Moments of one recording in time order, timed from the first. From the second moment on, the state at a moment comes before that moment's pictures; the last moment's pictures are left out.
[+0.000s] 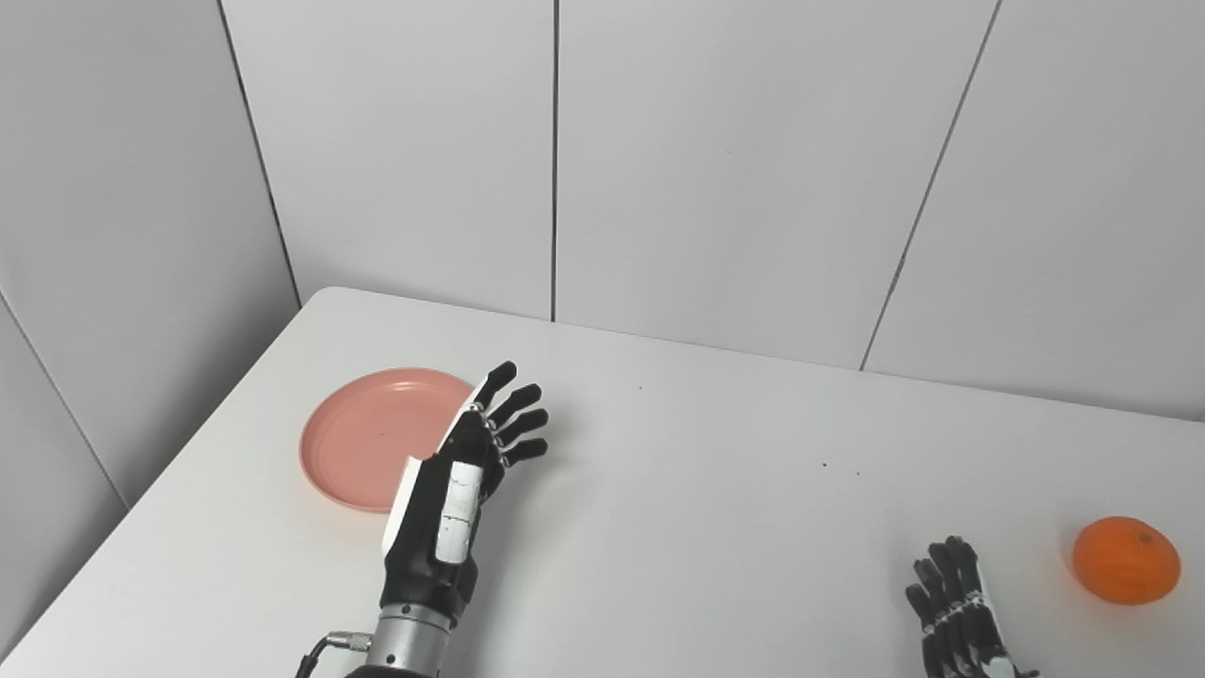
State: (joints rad) left arm 0.02 -0.04 0.01 -0.47 -0.03 0.16 0.00; right arm 0.19 0.03 -0.03 -0.14 0.14 -0.25 0.25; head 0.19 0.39
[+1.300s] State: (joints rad) left arm -0.33 0.30 0.29 -0.03 -0.37 0.13 -0.14; right arm 0.18 0.03 -0.02 -0.14 0.14 -0.28 0.25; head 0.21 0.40
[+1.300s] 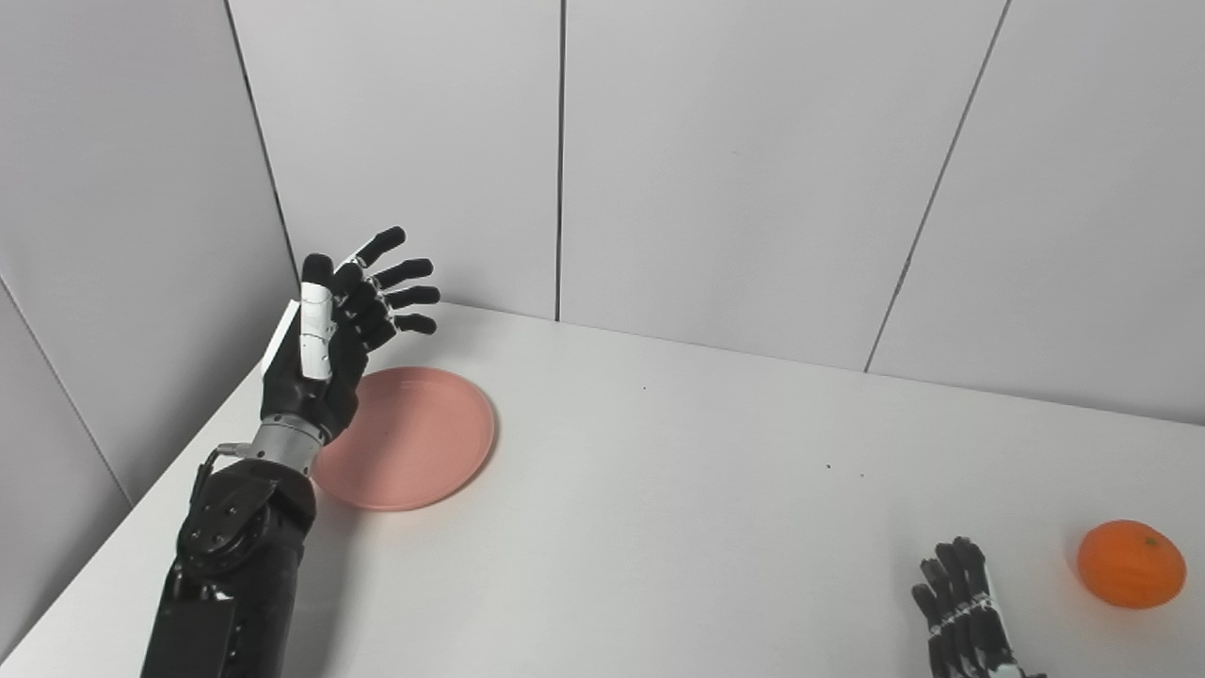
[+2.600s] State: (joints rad) left arm -0.51 0.43 0.42 0.78 -0.40 -0.28 -0.20; right arm 0.19 0.02 -0.01 -0.14 0.14 -0.28 0.25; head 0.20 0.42
